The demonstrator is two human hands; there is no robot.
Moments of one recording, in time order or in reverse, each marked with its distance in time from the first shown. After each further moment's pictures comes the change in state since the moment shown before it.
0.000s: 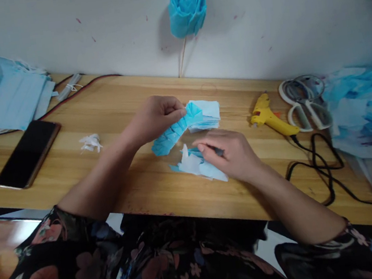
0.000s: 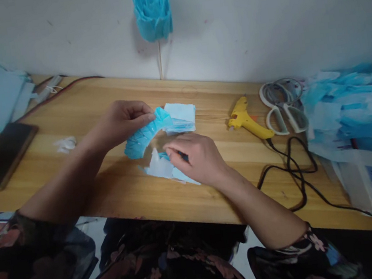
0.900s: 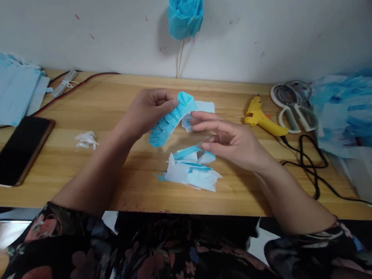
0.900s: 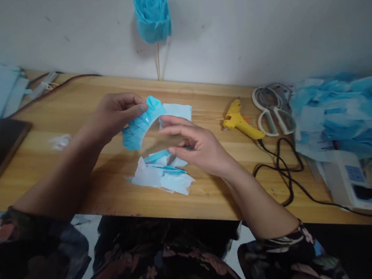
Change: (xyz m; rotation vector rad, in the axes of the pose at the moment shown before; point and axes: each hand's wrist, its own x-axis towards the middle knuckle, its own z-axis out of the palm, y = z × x) left_hand 0.004 -0.003 -0.003 -0.184 0.072 -0.080; right_hand 0.002 0.006 -0.016 0.561 -0.065 0.191
